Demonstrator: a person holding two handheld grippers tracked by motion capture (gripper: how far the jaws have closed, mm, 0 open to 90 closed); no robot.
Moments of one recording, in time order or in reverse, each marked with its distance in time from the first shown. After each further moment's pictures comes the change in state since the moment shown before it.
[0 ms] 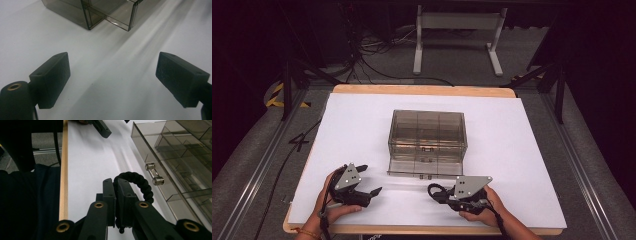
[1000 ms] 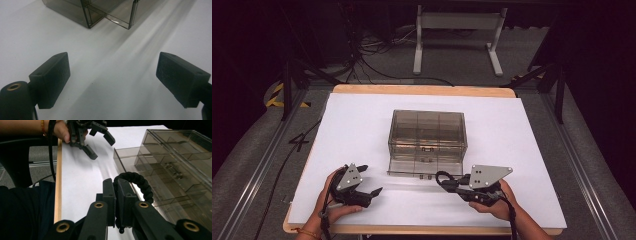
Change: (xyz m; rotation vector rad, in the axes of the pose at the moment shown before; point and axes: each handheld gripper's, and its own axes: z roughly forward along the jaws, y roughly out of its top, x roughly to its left) left arm -0.002 0.001 0.001 0.018 0.012 0.012; right arm -0.015 0.020 -0.038 -0.090 -0.057 0.004
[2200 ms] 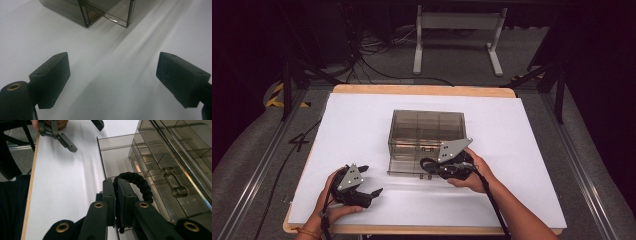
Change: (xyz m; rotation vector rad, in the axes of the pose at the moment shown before) left arm -0.001 0.000 0.001 0.015 -0.009 0.014; right arm -0.048 0.027 0.066 0.193 0.063 0.011
